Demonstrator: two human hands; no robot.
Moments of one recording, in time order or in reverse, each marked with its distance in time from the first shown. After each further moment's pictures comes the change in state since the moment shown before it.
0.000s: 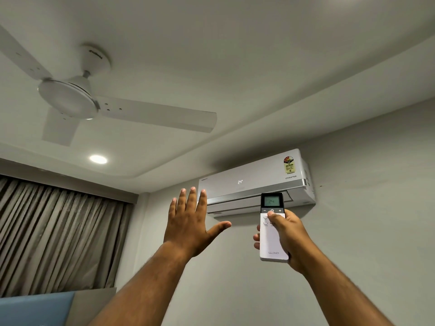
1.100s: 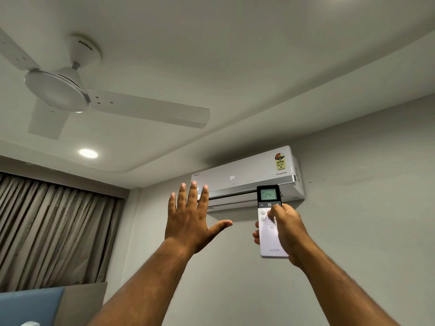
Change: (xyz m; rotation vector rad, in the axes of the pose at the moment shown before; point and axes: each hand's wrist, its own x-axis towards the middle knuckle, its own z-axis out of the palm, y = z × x) left_hand -0.007 0.023 0.001 0.030 0.036 0.025; right_hand -0.019 -0.014 -0.015 -0.098 0.043 -0.054
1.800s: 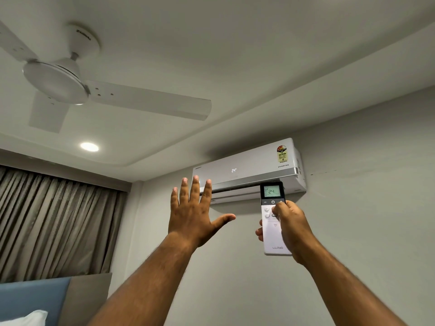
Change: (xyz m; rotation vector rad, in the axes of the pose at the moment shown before) left_hand -0.004 -0.001 0.002 -0.007 -0.037 0.000; right_hand -0.004 0.012 0.000 -0.020 0.008 -0.020
